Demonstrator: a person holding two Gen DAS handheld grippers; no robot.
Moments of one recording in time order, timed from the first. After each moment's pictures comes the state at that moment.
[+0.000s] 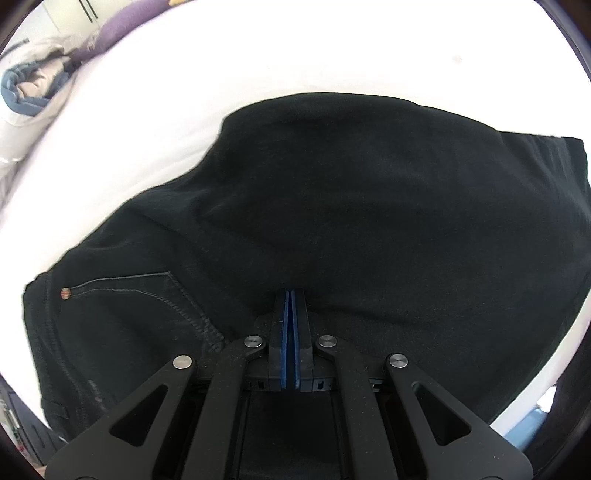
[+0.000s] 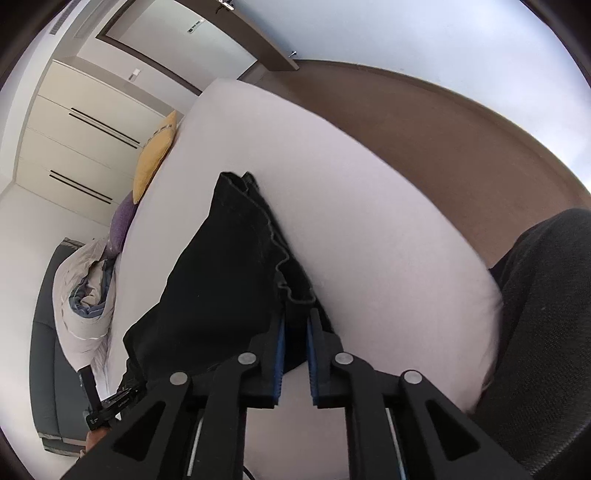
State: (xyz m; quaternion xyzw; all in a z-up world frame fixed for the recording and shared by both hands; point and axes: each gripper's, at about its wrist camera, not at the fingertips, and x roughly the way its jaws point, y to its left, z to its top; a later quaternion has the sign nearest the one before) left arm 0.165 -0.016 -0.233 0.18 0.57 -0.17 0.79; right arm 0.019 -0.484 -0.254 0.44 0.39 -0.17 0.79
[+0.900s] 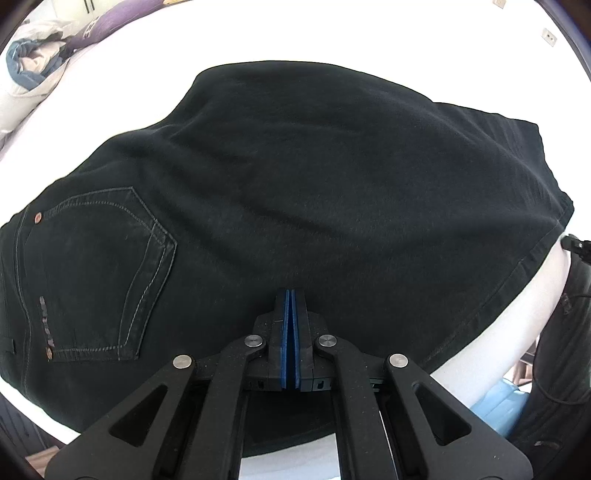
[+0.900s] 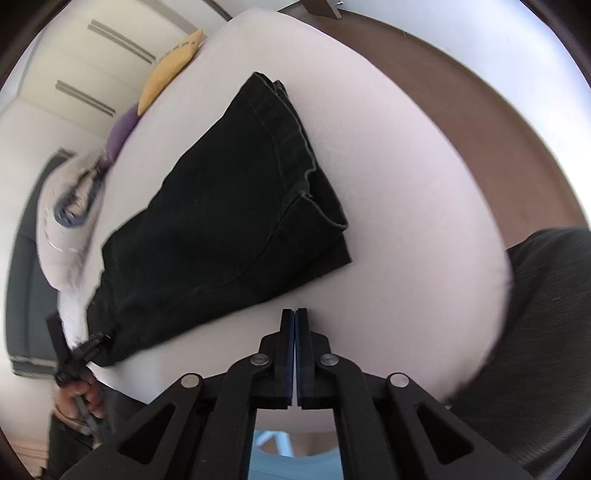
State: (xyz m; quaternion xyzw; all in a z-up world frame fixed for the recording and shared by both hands) left arm 0.125 -0.006 -0.249 0.12 0.56 -0.23 0.79; right arm 0.051 -0.448 -0.260 0.34 0.52 -0.09 0.78
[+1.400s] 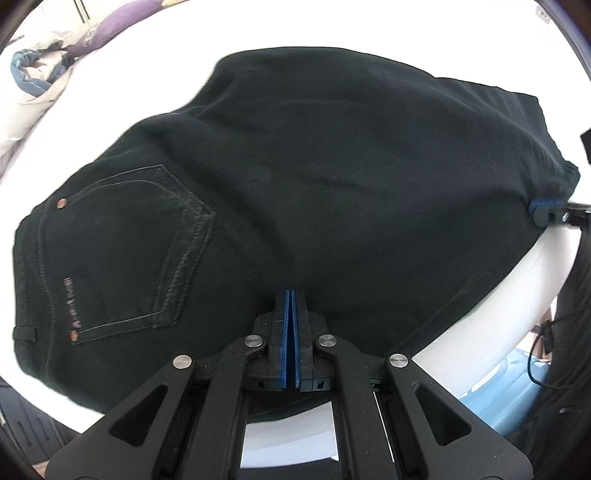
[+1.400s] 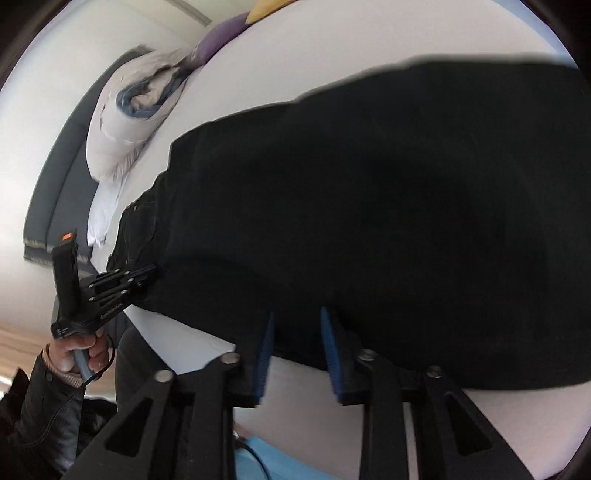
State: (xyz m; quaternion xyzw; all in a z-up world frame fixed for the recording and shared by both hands) left arm 0.122 0.015 -0.256 0.17 0.56 -0.21 0.78; right arm 0.159 -0.314 -0.291 0.27 0.54 0.12 0.79
